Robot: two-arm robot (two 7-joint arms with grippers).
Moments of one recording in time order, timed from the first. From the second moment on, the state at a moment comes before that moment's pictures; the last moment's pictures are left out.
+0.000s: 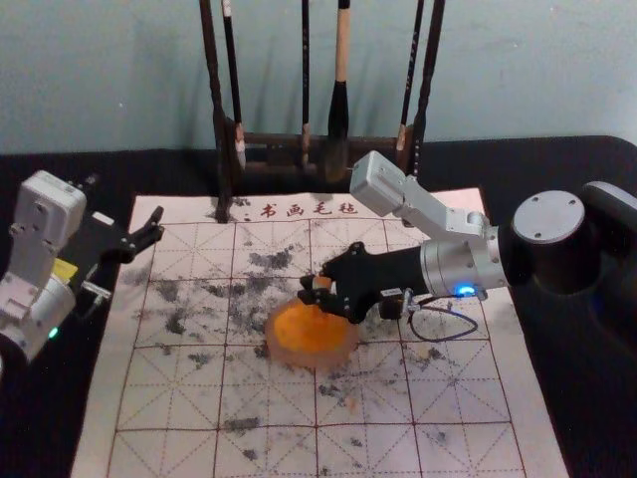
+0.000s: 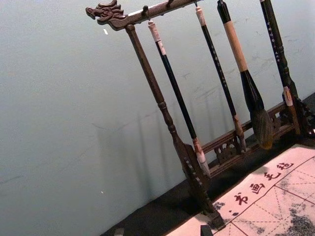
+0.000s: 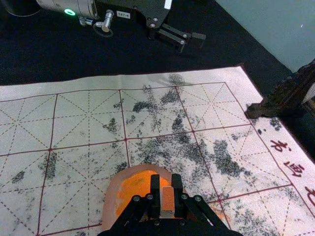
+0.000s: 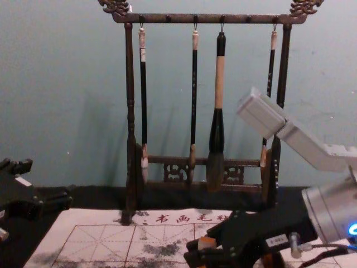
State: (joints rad) left arm -0.20 0.60 0.45 -1.41 -0.25 -0.12 0.03; right arm 0.68 0.42 -0.82 -1.14 0.30 0.14 0.87
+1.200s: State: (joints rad) left arm -0.20 0.60 0.45 -1.41 -0.25 -0.12 0.03; right arm 0.68 0.42 -0.85 -1.16 0.31 0.13 0.90
